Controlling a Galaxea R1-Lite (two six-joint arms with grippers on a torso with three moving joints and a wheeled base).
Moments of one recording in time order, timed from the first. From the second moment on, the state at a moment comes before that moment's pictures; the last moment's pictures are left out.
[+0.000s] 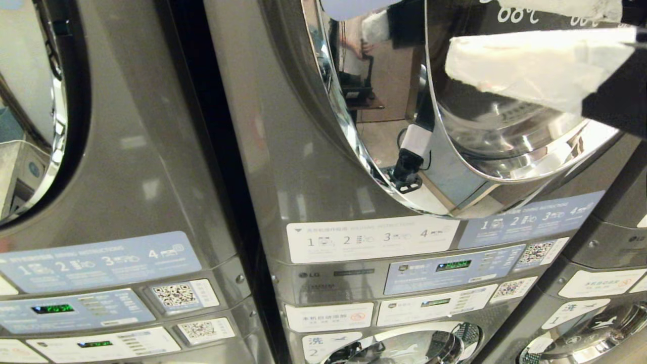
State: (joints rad) left arm 0.00 0.00 0.00 0.00 0.00 0.00; right arm 1.00 1.28 -1.34 -0.03 -0.08 -0.31
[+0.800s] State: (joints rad) left arm 0.00 0.00 0.00 0.00 0.00 0.00; right arm 1.00 1.34 -1.40 -0.03 0.03 -0.20
